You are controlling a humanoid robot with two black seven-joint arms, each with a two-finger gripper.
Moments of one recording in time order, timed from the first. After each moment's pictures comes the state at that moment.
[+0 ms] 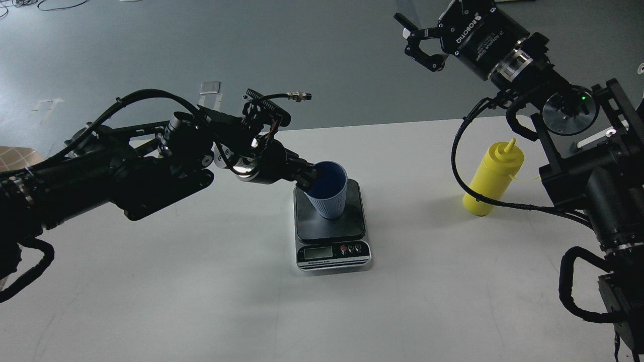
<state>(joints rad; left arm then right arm) -1.23 0.35 -0.07 -1.08 1.68 -0.49 -0.25 0.79 -0.10 1.42 0.99 -0.31 0.49 -0.32</state>
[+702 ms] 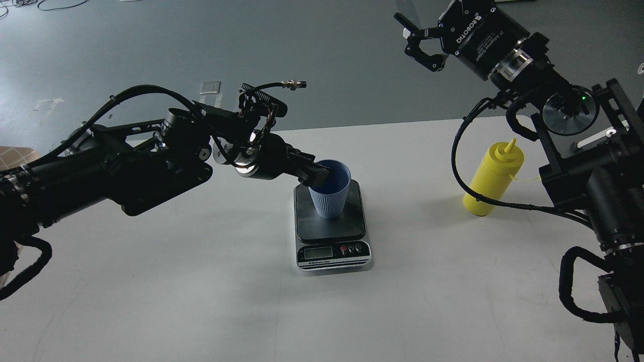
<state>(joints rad) -1.24 0.36 -0.09 -1.08 1.57 -0.49 -0.25 0.79 -0.10 1.42 0.99 -0.31 0.49 -0.32</state>
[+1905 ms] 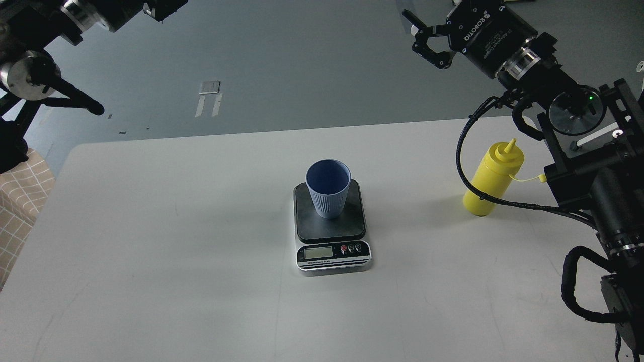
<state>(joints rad) -1.17 0.61 -0.63 -0.83 0.31 -0.49 -0.25 0.79 -0.11 1.45 0.99 -0.31 0.48 -0.32</state>
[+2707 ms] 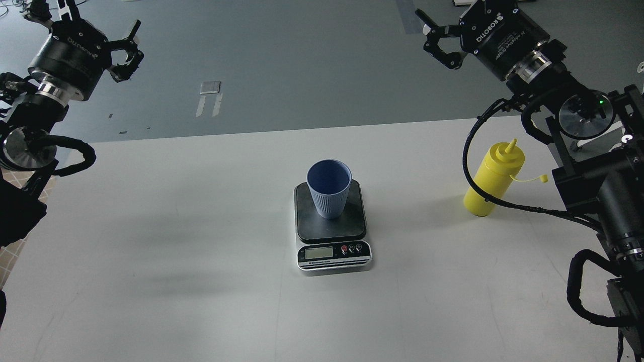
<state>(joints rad) -0.86 0.57 -0.82 -0.73 0.00 -0.49 -0.26 0.76 -0.14 1.46 0.98 -0.25 0.47 -0.32</state>
